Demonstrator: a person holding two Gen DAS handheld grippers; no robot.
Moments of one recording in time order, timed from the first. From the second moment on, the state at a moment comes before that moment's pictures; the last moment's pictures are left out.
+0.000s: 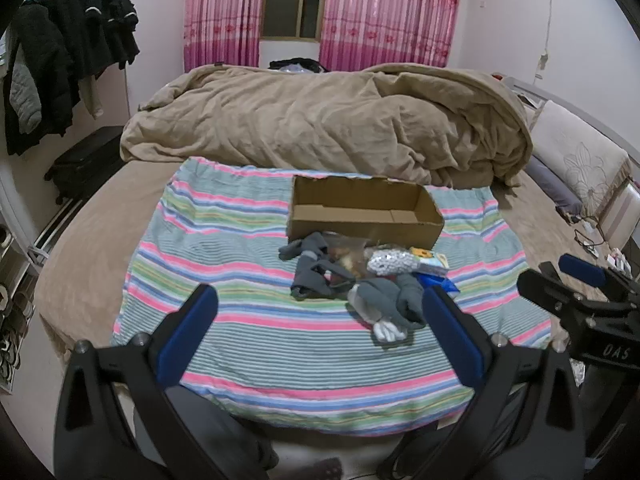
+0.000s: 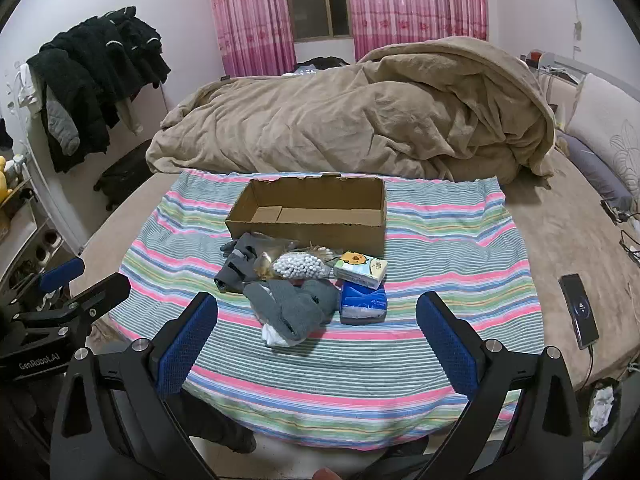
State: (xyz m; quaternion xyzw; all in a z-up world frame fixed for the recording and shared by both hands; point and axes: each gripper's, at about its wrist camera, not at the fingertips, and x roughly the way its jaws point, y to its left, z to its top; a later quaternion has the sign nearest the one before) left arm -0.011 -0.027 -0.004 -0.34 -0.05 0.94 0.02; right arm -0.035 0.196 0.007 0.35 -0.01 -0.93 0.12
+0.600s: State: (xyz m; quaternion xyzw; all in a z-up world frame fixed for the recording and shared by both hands) left arm -0.011 -0.030 -0.003 -0.34 -0.05 0.94 0.03; right arm -0.036 0.196 0.007 0.35 -0.02 -0.93 0.11
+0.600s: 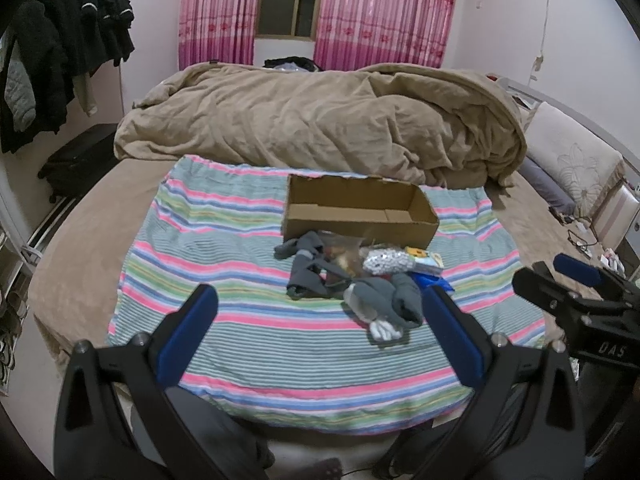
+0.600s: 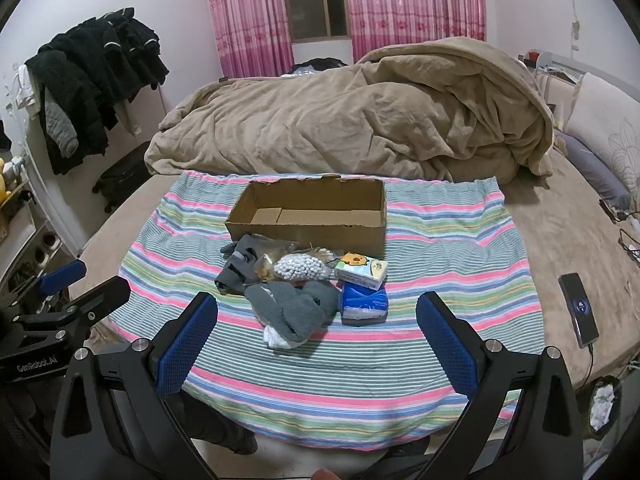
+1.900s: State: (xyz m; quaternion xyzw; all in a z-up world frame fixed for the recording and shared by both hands) left arm -0.016 -0.034 -0.001 -0.34 -0.05 0.94 0.04; right arm -0.037 0.197 0.006 0.35 -0.02 -0.93 0.11
